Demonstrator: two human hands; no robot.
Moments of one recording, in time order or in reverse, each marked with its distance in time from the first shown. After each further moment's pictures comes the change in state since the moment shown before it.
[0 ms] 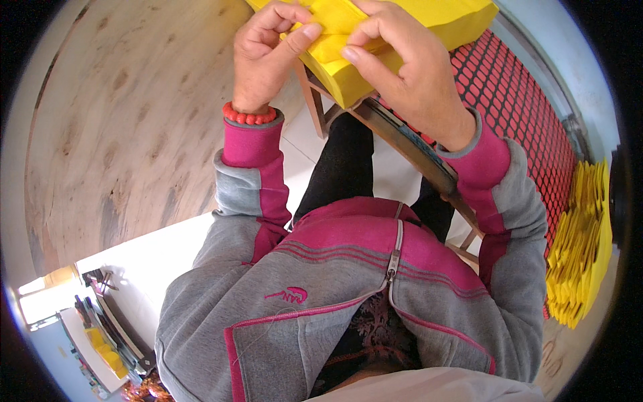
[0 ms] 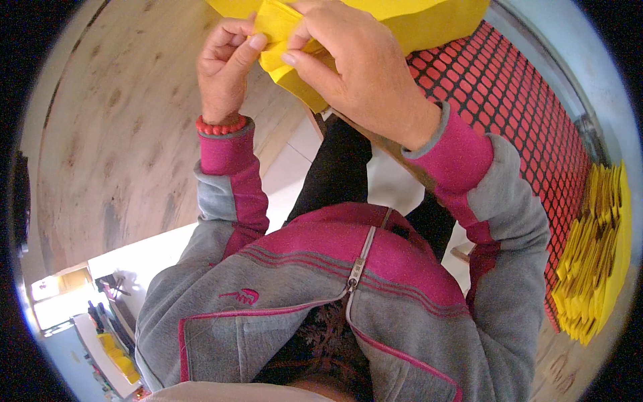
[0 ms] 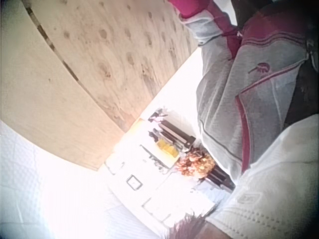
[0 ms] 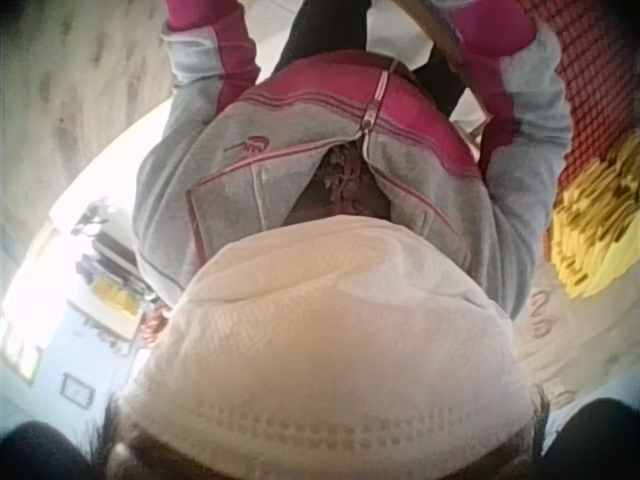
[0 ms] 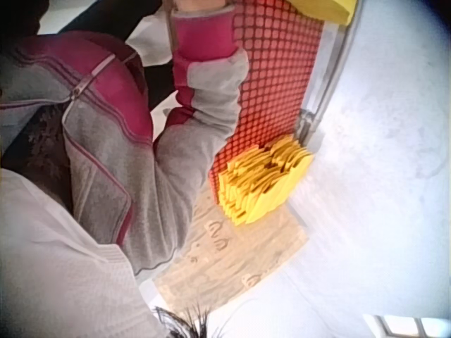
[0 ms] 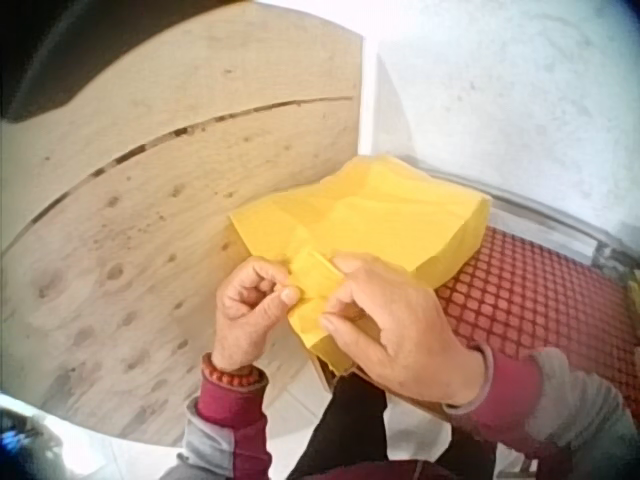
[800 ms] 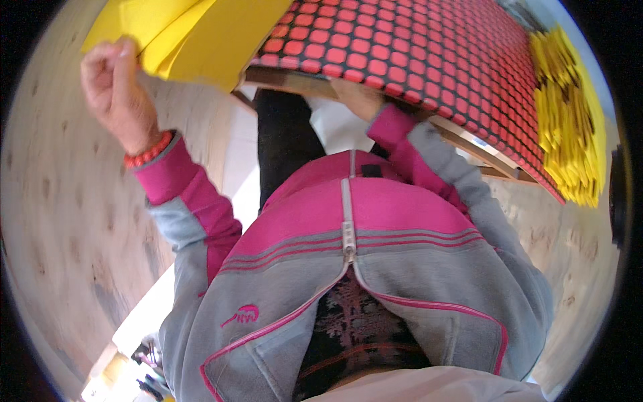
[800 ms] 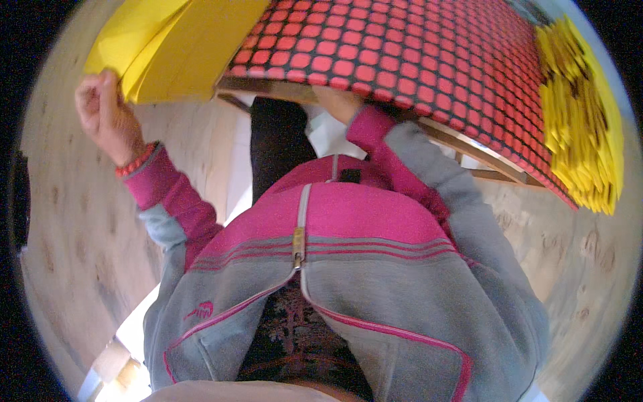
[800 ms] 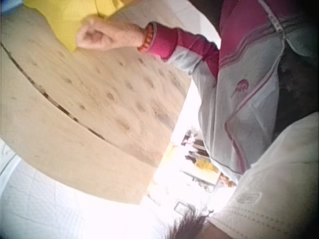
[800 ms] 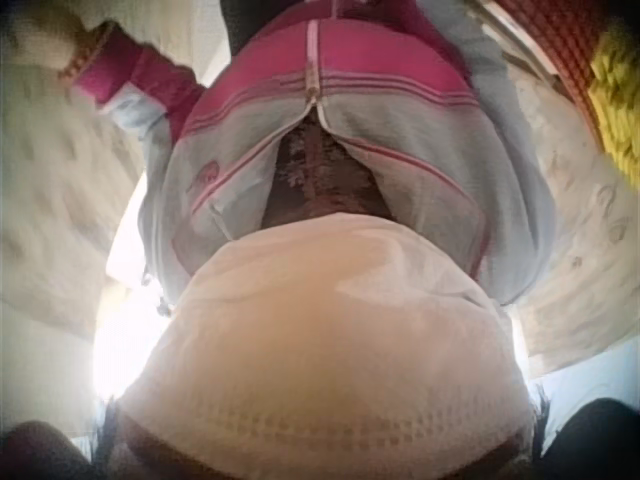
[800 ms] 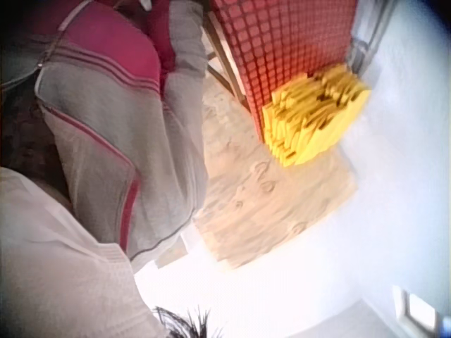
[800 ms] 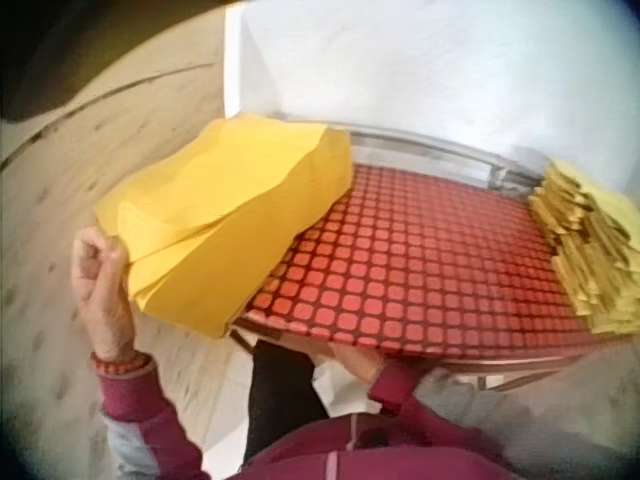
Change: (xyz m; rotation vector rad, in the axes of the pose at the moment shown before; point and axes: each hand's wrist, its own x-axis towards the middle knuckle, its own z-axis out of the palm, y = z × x) left_hand 0.007 0.001 0.005 0.123 0.150 0.179; right_hand -0.265 0.075 0.053 -0.361 -0.292 0.826
